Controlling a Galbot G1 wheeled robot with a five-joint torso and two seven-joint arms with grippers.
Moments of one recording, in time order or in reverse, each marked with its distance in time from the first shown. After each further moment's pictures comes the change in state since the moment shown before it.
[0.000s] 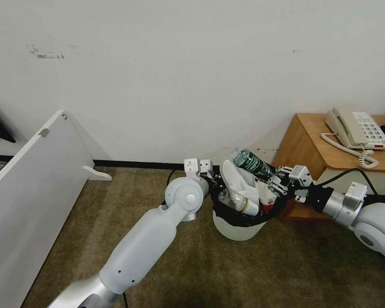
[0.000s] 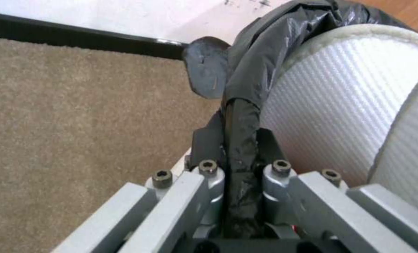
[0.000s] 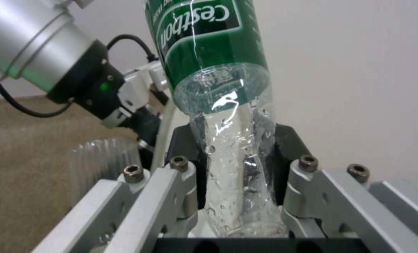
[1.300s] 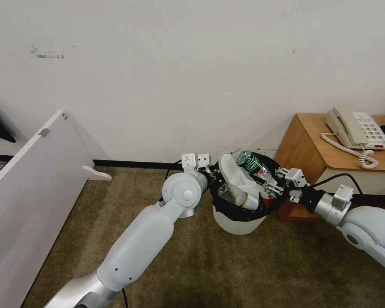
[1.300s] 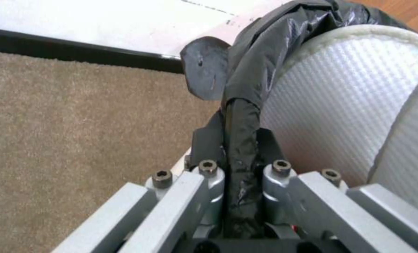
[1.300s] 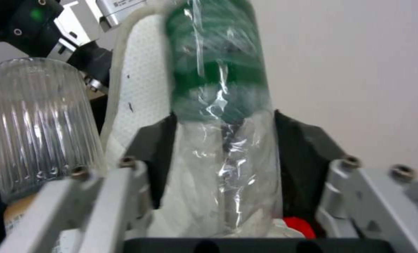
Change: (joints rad) left arm -0.004 0.029 -0.029 -0.039 -0.019 -0.001 -0.002; right arm 0.161 0.074 -0.189 -0.120 -0.032 0.022 0.032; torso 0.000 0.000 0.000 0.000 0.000
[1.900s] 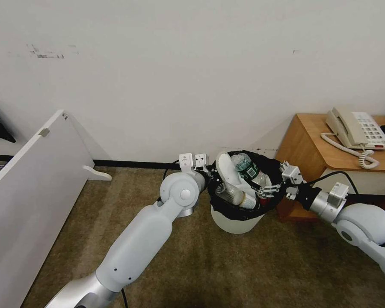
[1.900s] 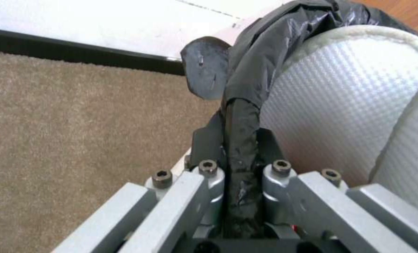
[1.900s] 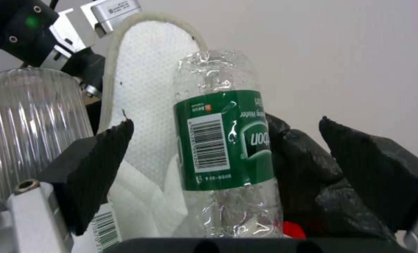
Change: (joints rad) left arm 0.002 -0.001 -0.014 0.007 0.008 0.000 0.003; right arm 0.045 0.012 -0.035 -0.016 0.000 0.006 0.002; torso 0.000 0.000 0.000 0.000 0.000
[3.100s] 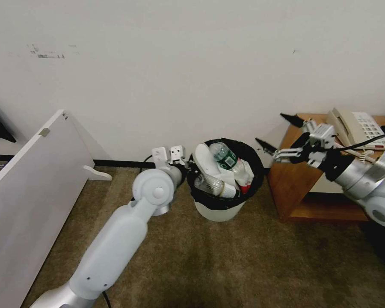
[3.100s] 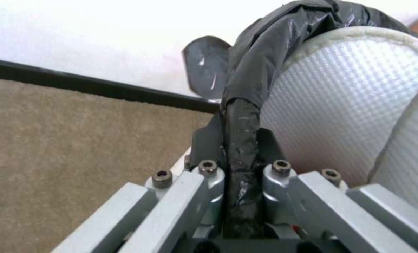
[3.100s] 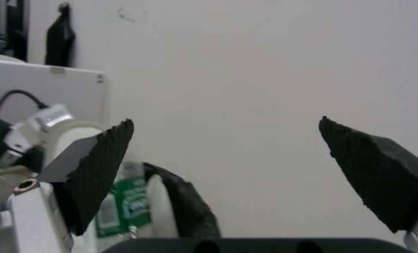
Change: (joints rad) left arm 0.052 0.129 -0.149 -0.157 -0.033 0.005 -0.023; right arm -0.086 -0.049 0.363 0.184 0.146 -0.055 0.047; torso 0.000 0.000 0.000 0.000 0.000
